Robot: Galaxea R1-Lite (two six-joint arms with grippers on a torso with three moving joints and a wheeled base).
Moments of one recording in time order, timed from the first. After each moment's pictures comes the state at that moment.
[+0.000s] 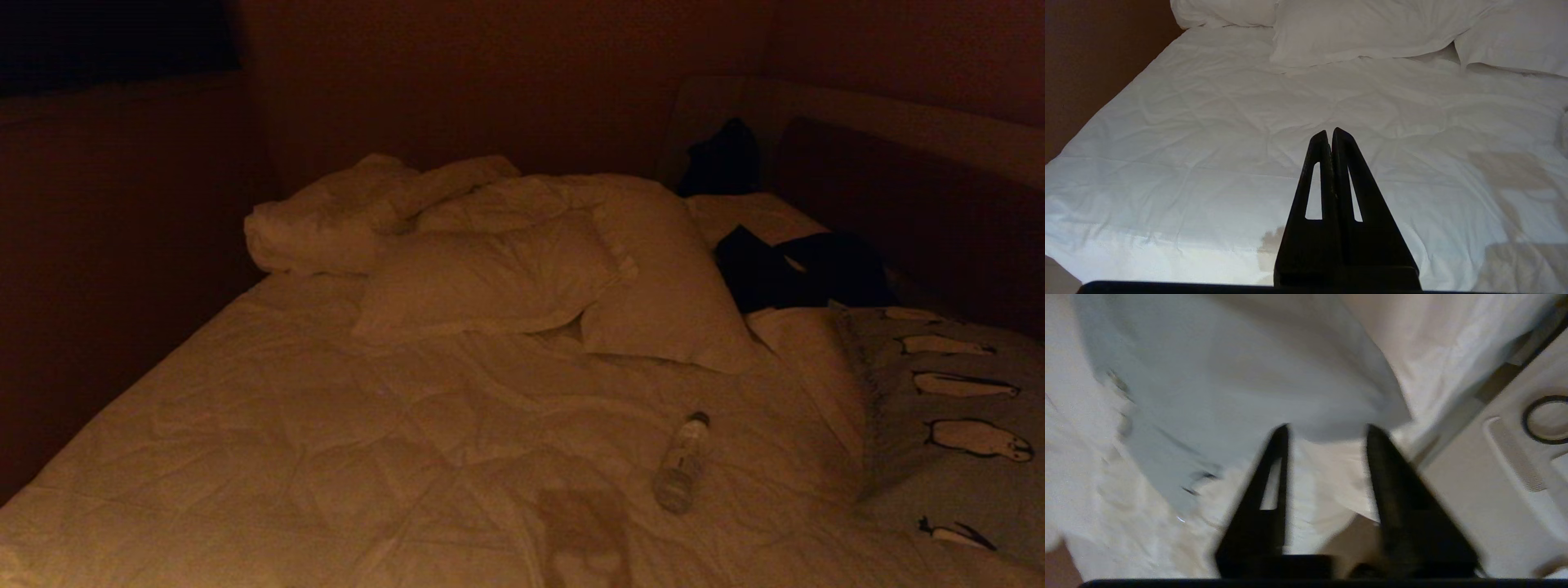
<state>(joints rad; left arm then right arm) 0.00 0.00 0.00 0.00 0.00 0.00 -1.48 2.09 -1.16 0.25 0.81 -0.17</state>
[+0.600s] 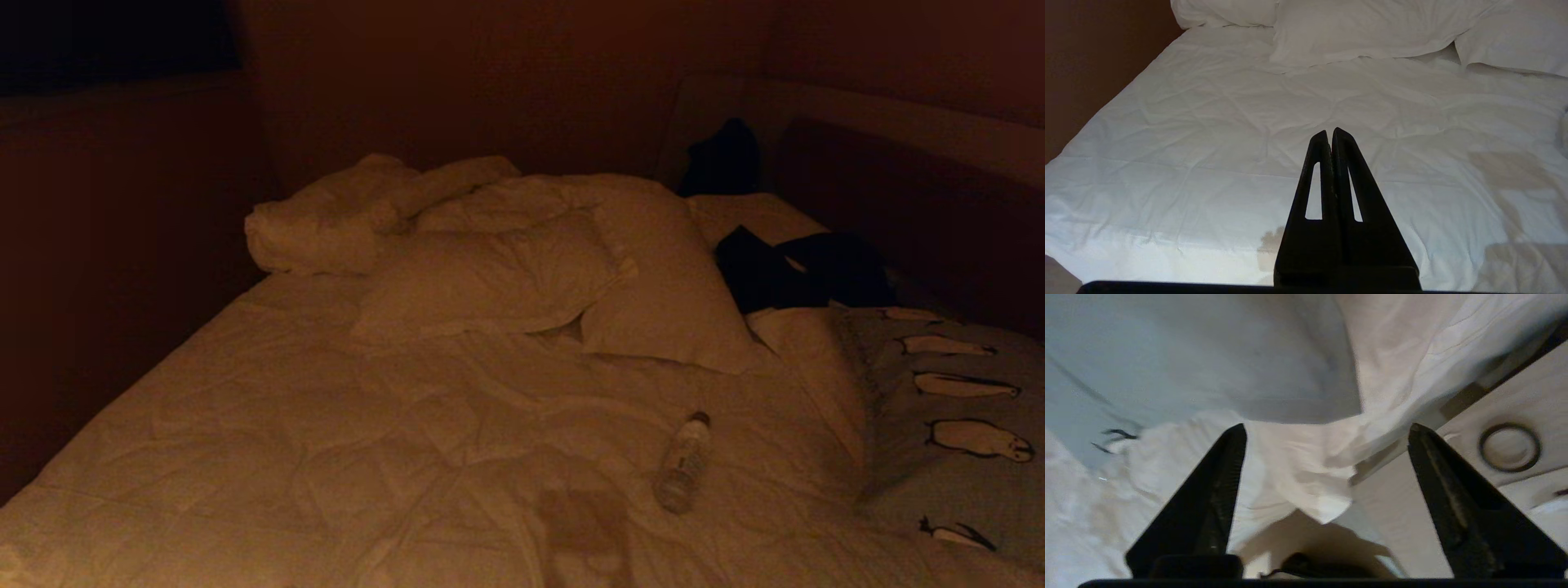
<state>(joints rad) 0.00 0.00 0.00 0.00 0.00 0.00 -1.52 2.23 -1.16 0.25 0.83 -0.53</state>
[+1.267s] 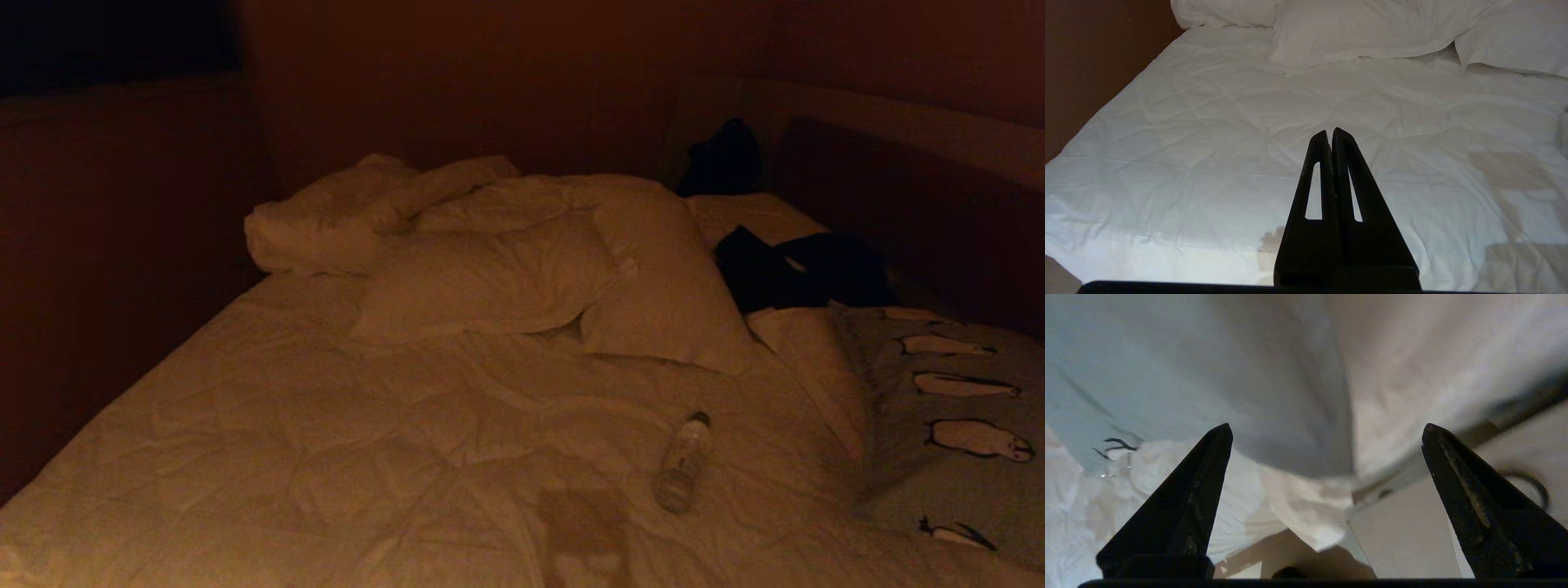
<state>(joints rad) 0.00 0.00 0.00 0.00 0.00 0.00 -1.49 2.33 -1.27 0.26 0.92 -0.57</state>
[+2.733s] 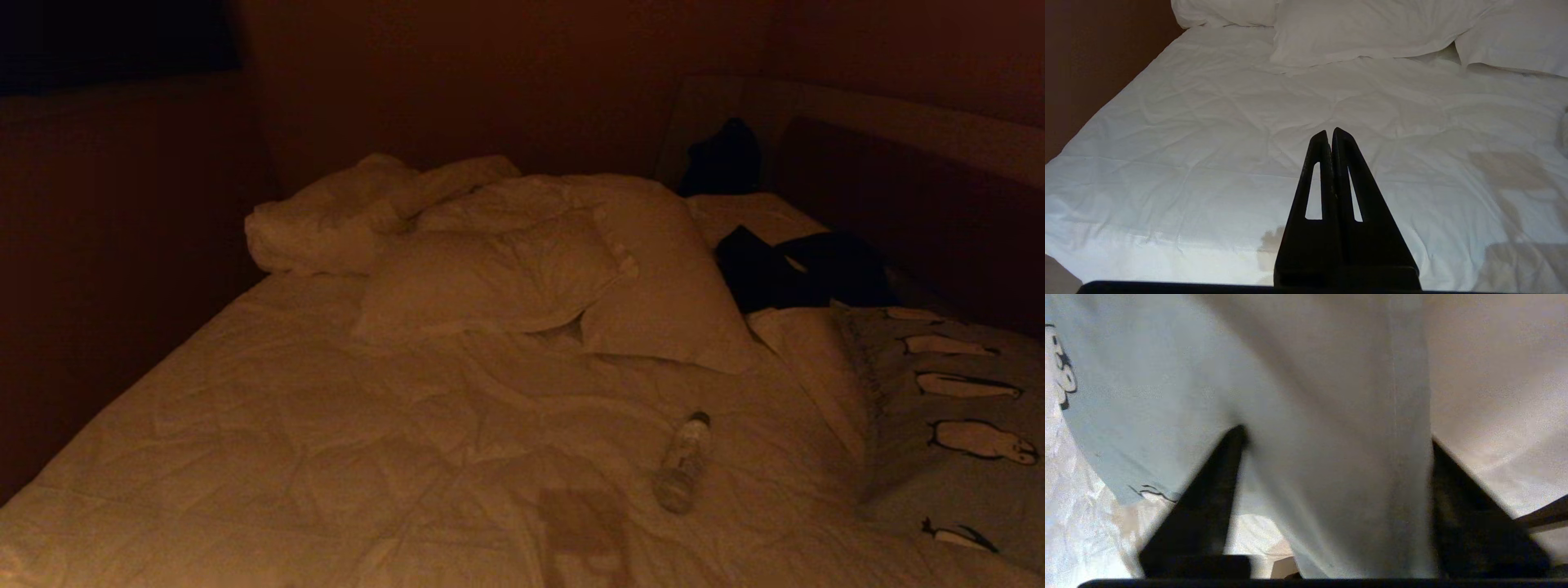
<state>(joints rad) 0.00 0.00 0.00 0.00 0.00 0.00 -1.31 2.40 -1.42 0.26 0.95 -0.43</state>
